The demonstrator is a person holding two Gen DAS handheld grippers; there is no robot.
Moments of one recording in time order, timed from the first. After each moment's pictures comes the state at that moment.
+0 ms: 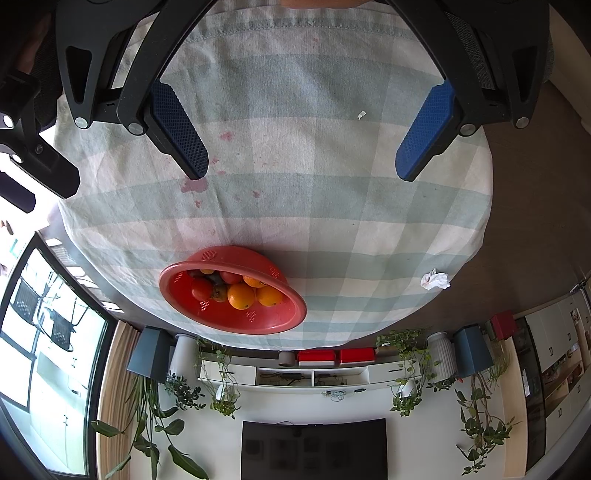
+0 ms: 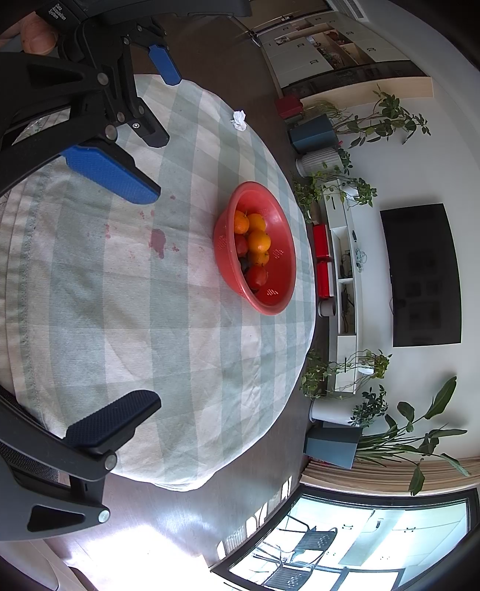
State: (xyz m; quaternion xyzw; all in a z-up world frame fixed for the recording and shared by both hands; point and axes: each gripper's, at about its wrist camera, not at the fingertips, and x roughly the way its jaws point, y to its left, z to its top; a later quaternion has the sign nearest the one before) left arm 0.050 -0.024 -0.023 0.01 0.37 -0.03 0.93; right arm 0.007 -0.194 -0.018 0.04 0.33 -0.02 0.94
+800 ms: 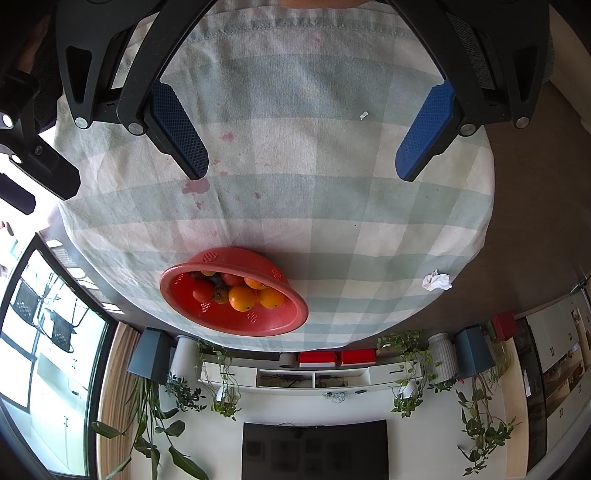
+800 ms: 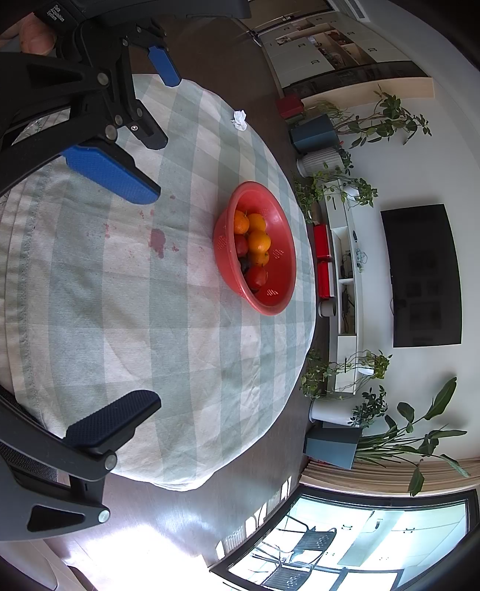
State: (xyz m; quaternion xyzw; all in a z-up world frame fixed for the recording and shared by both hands) left arm 0.050 -0.025 -0.024 0.00 0.37 -0.03 0.93; right arm 0.007 -0.194 -0.016 0.04 0.33 -0.02 0.94
